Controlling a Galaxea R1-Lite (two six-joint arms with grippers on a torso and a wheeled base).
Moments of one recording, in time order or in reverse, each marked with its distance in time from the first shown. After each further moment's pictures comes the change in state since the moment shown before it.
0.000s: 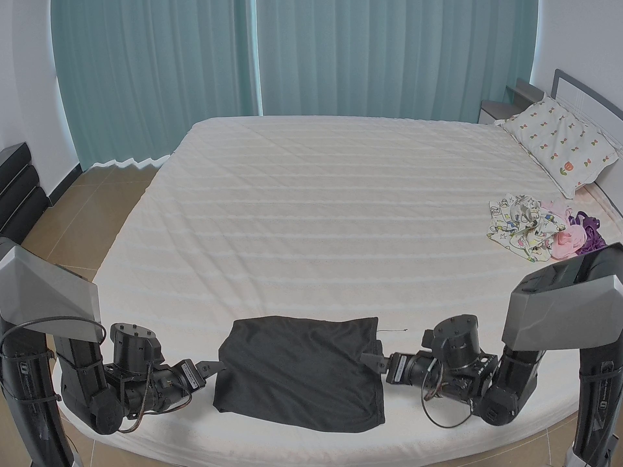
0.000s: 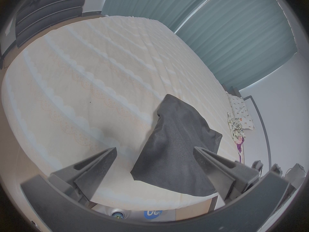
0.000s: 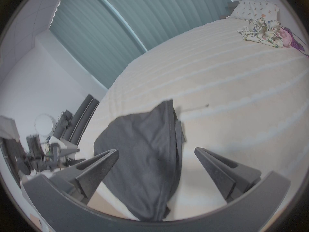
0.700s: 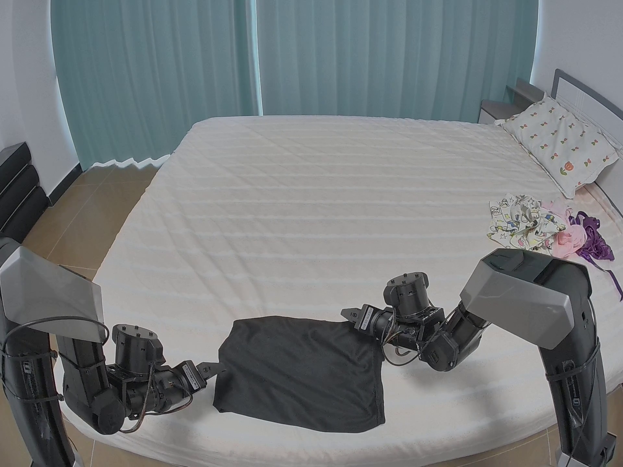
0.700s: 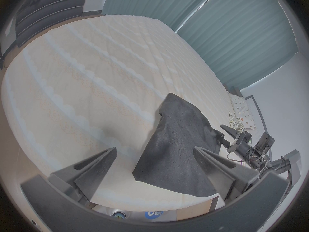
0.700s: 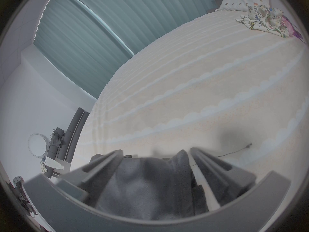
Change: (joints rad) left arm 0.000 0.017 -0.005 -0.001 0.003 0.001; right arm -0.084 0.223 -0.669 0.455 -0.004 0.084
